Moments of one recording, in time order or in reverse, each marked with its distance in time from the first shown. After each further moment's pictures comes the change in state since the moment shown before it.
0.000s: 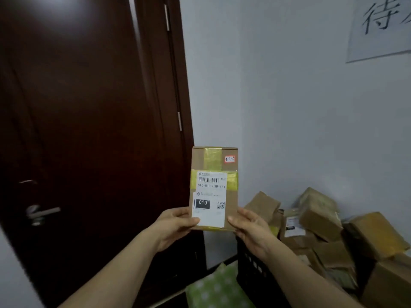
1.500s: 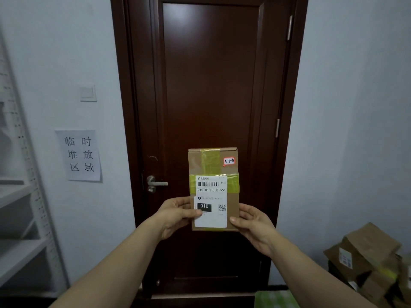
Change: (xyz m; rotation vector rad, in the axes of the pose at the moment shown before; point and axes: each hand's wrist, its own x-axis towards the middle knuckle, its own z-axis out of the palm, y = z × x) left_hand -0.158 0.021 -0.221 -0.128 0.351 0.143; right_hand -0.007 0.115 0.224 -0.230 -0.414 0.120
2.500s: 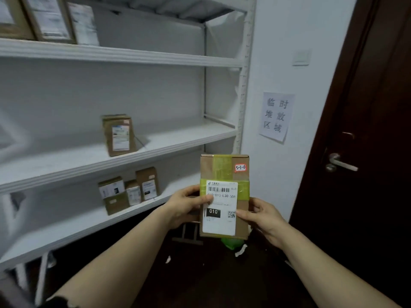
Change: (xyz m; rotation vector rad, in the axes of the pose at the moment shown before) left_hand -0.329 -0.055 -0.187 -0.067 0.913 0.034; right_hand -0.087 0.161 0.291 -0.328 -0.870 0.271
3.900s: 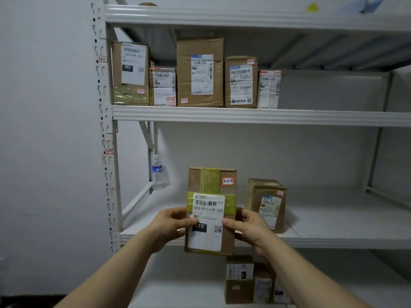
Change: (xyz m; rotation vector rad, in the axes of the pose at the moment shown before) left_hand -0.038 0.135 -0.454 0.028 0.698 0.212; right_hand 0.245 -0.108 0.502 -0.071 -0.655 -0.131
